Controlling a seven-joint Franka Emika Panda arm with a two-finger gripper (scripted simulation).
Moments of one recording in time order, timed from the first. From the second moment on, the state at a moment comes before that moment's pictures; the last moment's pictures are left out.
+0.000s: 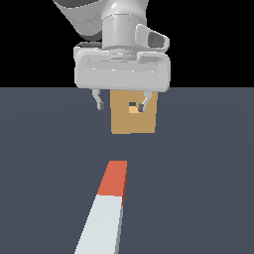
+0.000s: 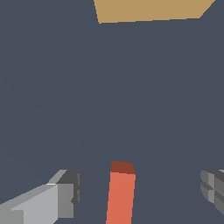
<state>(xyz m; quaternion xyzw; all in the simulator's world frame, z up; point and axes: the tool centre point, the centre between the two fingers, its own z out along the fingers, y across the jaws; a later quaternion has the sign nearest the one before) -0.012 -0.003 0.150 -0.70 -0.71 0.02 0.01</state>
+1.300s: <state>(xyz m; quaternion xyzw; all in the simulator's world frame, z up) -0.031 -0.182 0.078 -0.73 -0.68 0.00 0.00</state>
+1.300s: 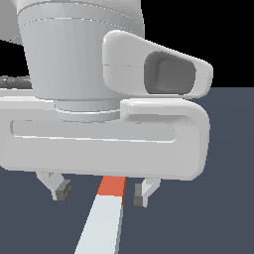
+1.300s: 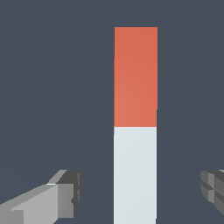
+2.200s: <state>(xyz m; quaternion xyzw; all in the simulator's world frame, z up) -0.033 -0.198 0.033 -0.74 -0.68 0.00 0.00</state>
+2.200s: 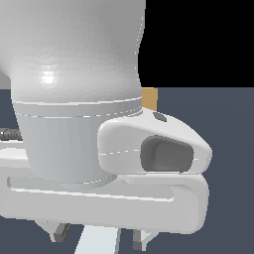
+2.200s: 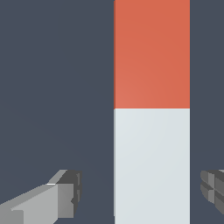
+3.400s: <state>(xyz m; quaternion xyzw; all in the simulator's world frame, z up) -0.028 -0.181 0.025 -0.73 -0.68 0.00 0.00</state>
